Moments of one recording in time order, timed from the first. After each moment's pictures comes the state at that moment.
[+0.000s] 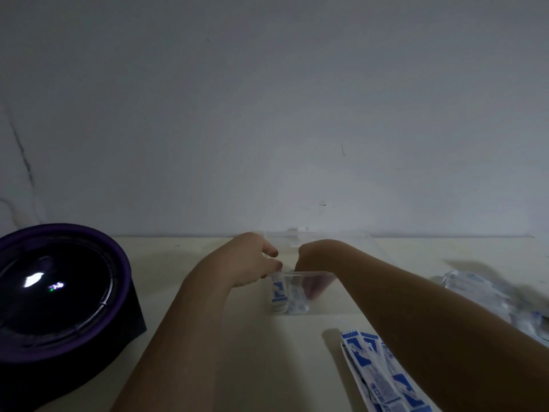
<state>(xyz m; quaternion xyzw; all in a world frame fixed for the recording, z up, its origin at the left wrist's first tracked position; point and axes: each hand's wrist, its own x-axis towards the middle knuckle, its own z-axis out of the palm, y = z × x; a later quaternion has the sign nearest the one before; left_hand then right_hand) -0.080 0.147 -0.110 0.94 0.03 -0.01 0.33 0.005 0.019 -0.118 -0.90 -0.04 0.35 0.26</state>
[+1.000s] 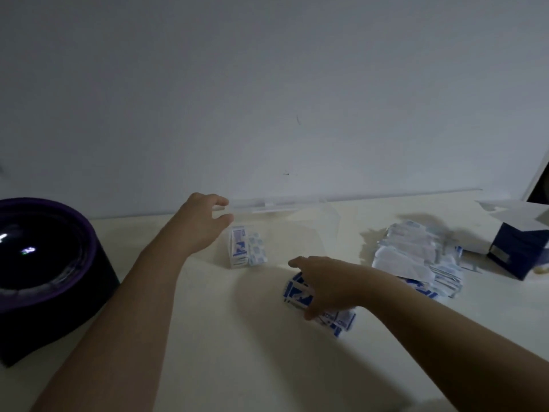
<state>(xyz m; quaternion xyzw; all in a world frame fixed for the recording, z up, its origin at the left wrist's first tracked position) -0.090 0.139 -0.123 0.95 0.06 0.17 0.26 -0.098 -0.093 -0.148 -0.94 -0.29 0.15 0.05</state>
